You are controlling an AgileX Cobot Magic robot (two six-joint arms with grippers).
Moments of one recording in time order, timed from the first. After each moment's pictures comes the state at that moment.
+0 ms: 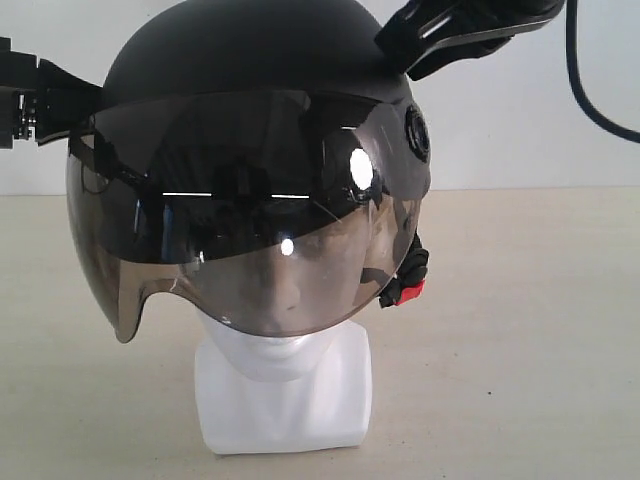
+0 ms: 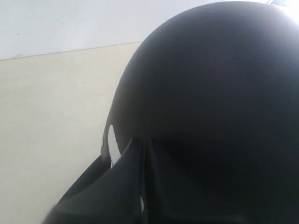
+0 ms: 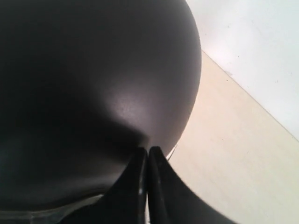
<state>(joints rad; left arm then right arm) 0.09 1.55 -1.13 1.76 -1.13 -1.86 0.62 1.41 -1.57 0.02 1.02 -0.30</state>
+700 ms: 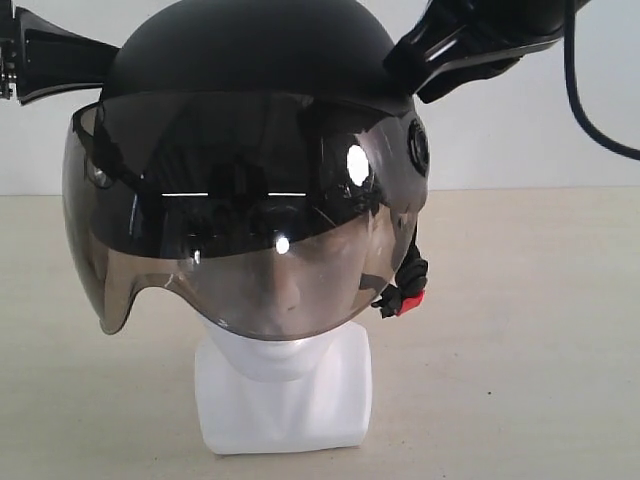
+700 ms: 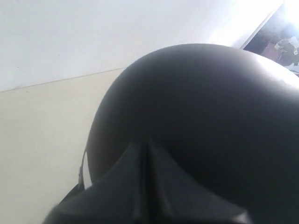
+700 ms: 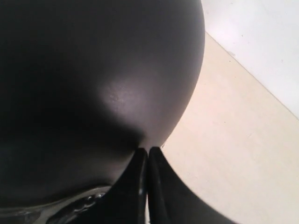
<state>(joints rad) 0.08 1.46 -1.13 1.73 -1.10 -1.90 0.62 1.42 -1.56 0.00 1.06 -0.28</state>
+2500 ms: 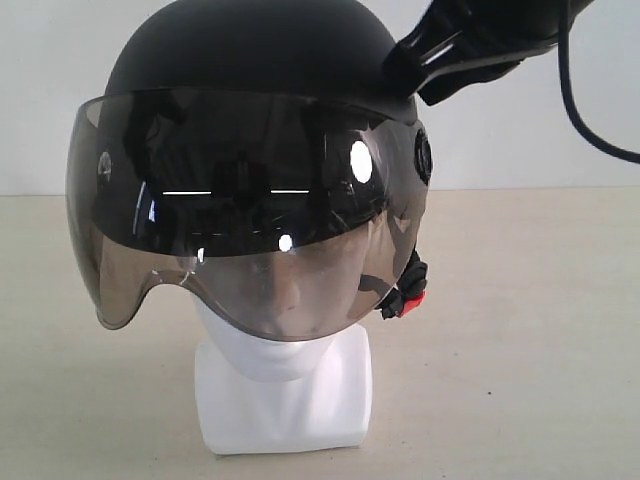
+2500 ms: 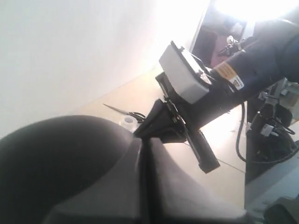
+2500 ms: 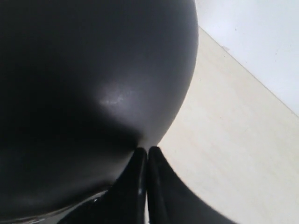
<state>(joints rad) -0.03 1.20 -1.26 1.74 -1.16 -1.99 0.62 1.41 -1.56 -0.04 1.06 -0.22</state>
